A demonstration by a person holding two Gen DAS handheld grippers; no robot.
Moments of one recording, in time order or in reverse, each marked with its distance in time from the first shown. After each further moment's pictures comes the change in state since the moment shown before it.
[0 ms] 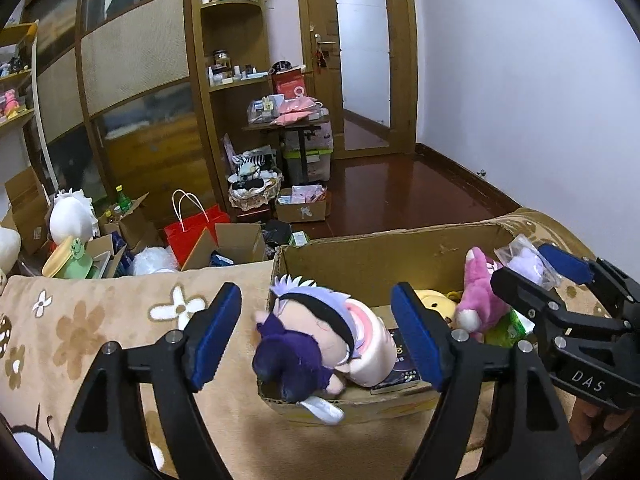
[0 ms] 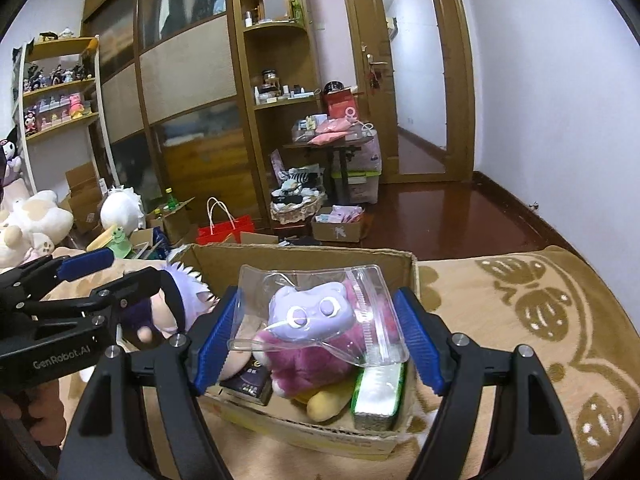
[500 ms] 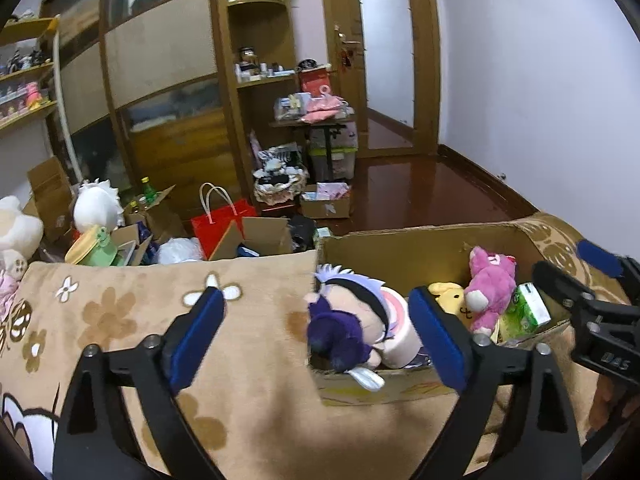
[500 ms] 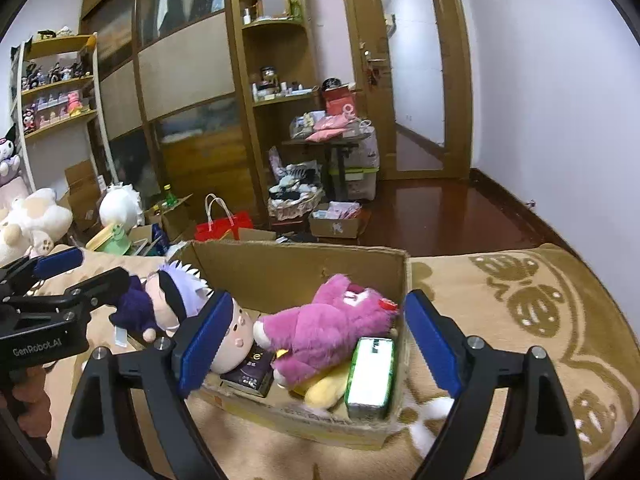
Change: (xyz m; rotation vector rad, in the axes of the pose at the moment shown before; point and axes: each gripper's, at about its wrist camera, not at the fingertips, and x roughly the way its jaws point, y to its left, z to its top) left arm -0.031 0.021 -0.006 -0.042 -0.001 0.081; right arm -0.021 0.000 0.002 -0.006 -0.007 -0.053
